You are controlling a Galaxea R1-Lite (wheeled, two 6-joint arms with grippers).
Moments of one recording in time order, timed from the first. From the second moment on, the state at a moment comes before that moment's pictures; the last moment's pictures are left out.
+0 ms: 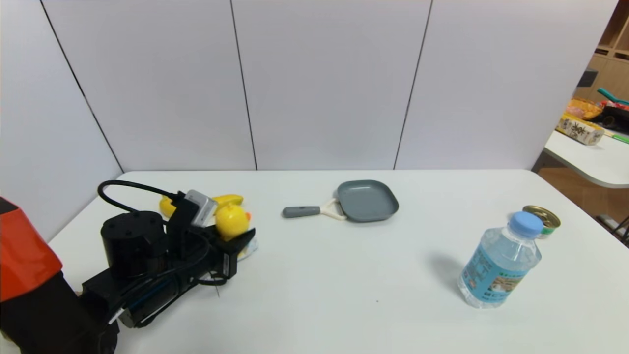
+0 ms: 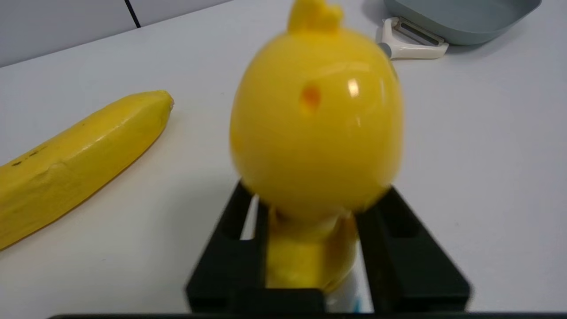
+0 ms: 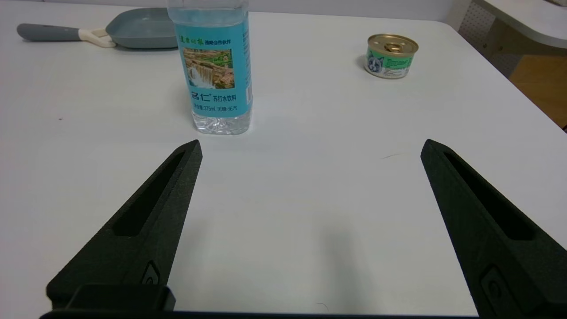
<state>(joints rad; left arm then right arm) -0.40 1.87 -0.31 -1.41 -0.13 0.05 0.00 0.00 0.00 0.00 0.02 -0.05</state>
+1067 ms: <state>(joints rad) -0.53 1.87 -0.69 -1.22 -0.14 0.06 0.00 0.00 0.00 0.00 0.02 -0.05</state>
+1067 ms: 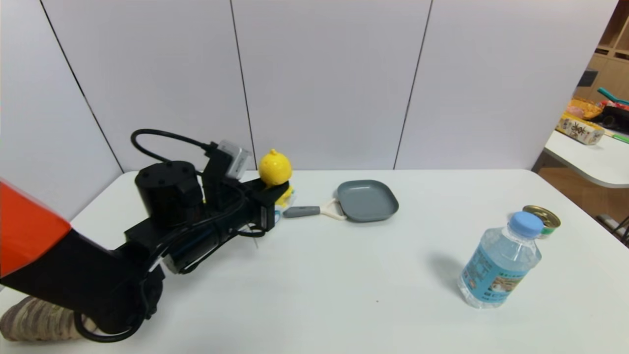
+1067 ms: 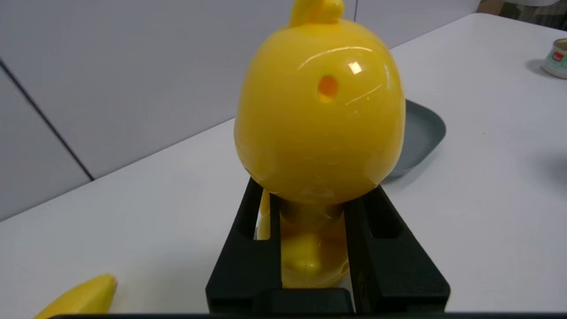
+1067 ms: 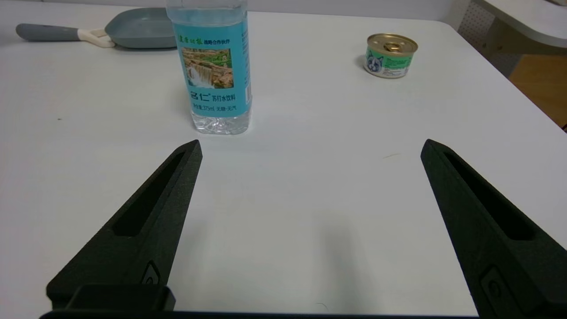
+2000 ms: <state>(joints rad) -0.66 2.30 -1.37 -0.96 -0.28 0.07 0.00 0.00 0.00 0.00 0.02 -0.05</state>
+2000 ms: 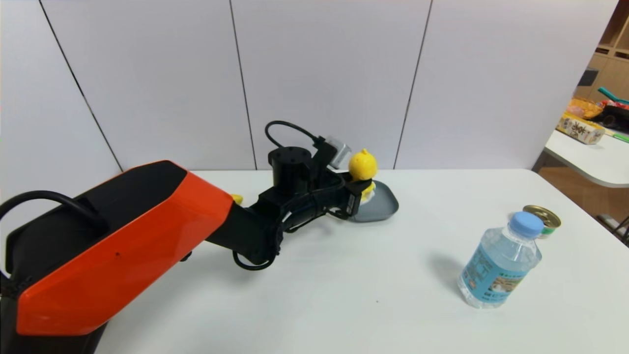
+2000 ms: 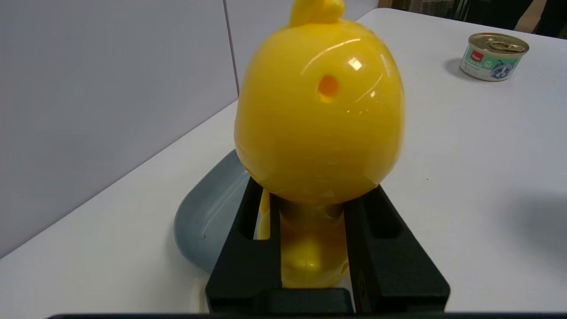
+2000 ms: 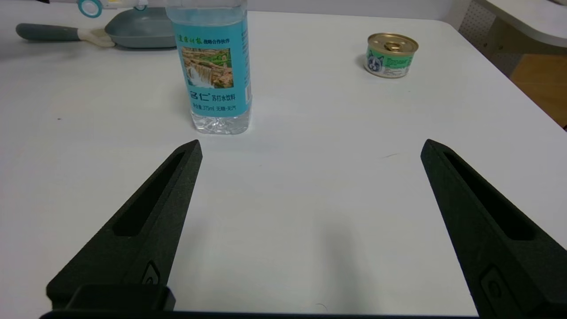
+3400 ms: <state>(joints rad) -0.66 2.48 -1.57 -0.98 -0.28 0.06 0.00 0.00 0.00 0.00 0.02 -0.05</state>
